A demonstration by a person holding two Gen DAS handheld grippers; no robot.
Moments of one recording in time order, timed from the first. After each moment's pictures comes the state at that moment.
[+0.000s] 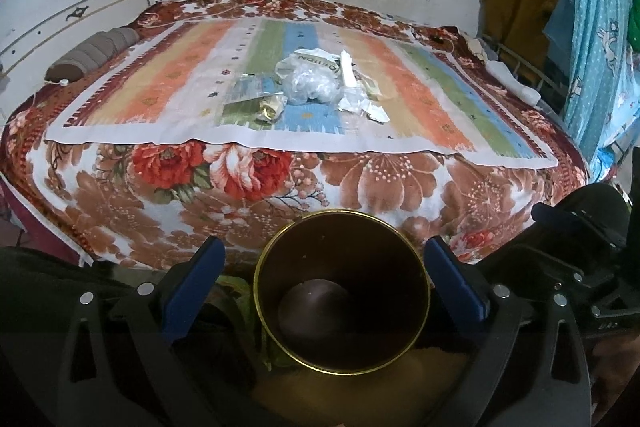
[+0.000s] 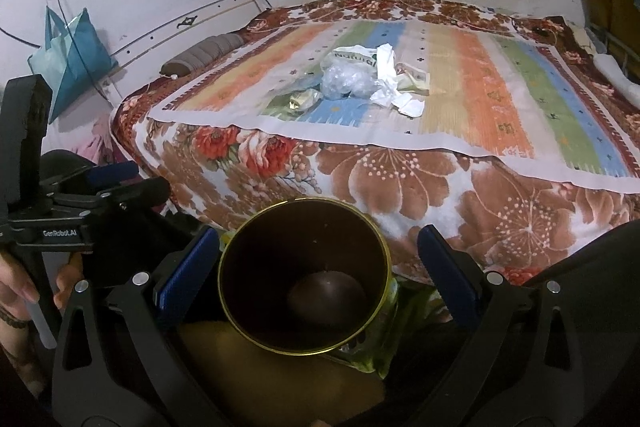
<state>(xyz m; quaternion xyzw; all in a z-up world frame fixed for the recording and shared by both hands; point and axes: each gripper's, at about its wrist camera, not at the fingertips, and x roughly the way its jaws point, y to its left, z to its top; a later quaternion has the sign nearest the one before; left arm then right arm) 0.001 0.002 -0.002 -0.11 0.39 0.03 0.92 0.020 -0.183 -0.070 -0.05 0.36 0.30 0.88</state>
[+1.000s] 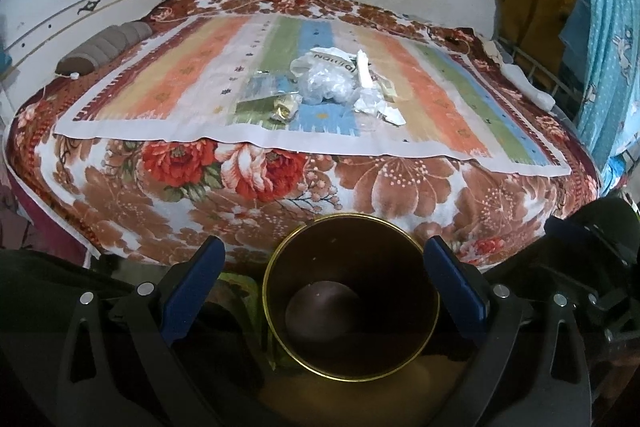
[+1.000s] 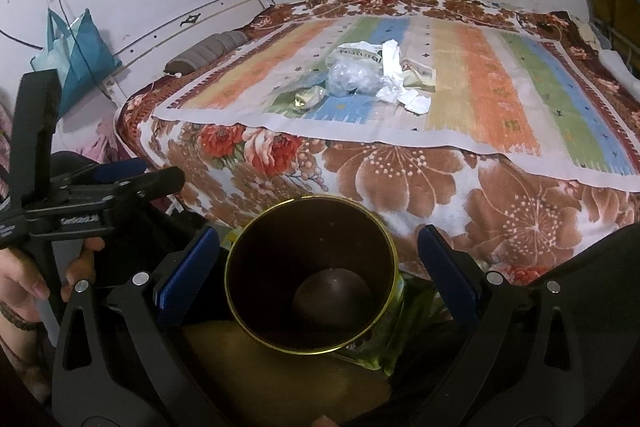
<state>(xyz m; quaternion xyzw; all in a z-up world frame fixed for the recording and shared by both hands) 0.013 0.008 -0.002 -0.11 0.39 0.05 0.91 0.023 -0.181 -0.069 -0.04 0.36 0.31 0.88</state>
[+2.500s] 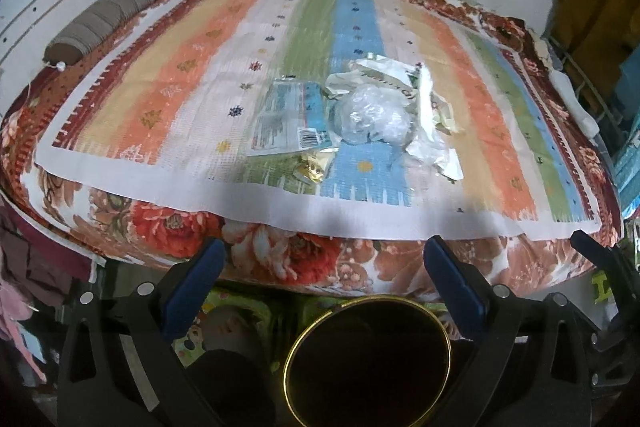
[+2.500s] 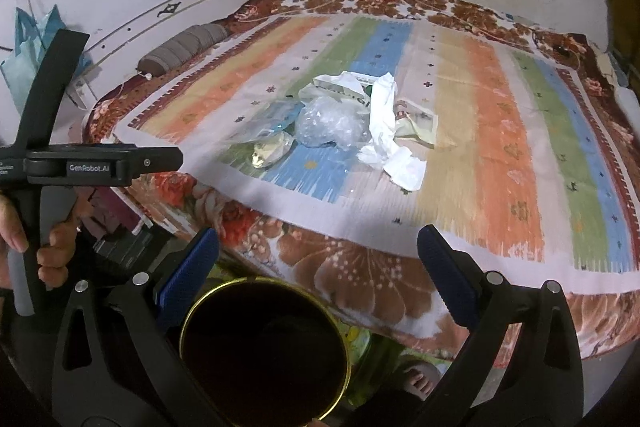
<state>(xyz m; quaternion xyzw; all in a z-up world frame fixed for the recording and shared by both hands) 0.185 0.085 0.013 -0.15 0.49 0.09 0.86 0.184 -0.118 -0.038 -0.09 0.39 0.30 0.87</state>
